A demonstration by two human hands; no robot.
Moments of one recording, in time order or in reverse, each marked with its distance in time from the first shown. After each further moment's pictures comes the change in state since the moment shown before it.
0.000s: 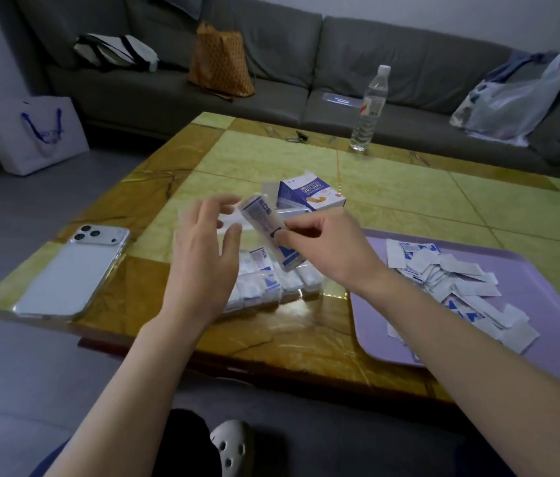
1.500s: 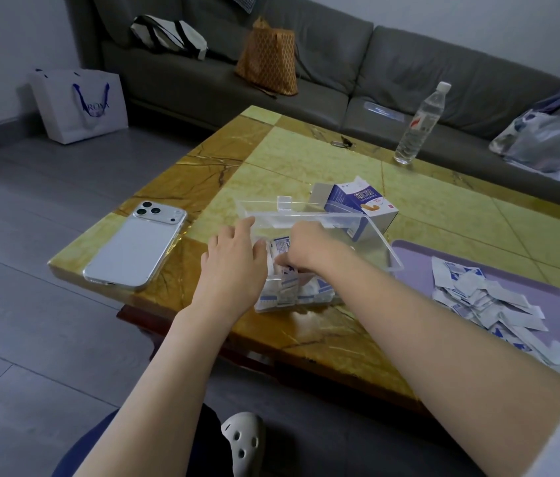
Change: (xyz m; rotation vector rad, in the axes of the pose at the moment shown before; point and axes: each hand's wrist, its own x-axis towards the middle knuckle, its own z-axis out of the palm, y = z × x) left_hand -0.006 -0.045 -0.025 0.195 -0.262 -0.370; right_hand 0.066 -0.026 0.096 -0.778 -0.378 0.357
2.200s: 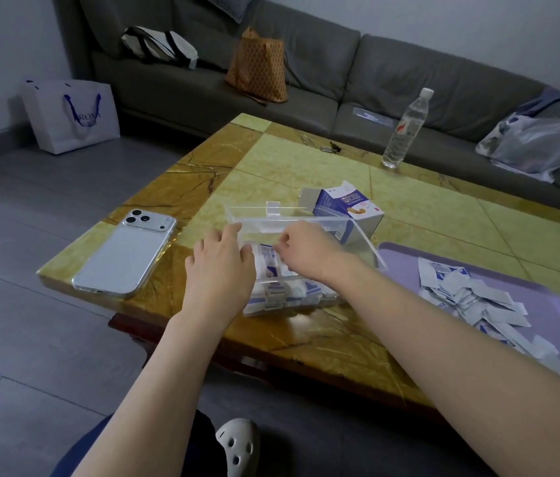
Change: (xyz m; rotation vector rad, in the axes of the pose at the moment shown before) left_hand -0.004 0.007 -0.002 0.076 0.035 -0.039; right_hand -0.018 0.019 -0.004 0.144 0.133 -0.154
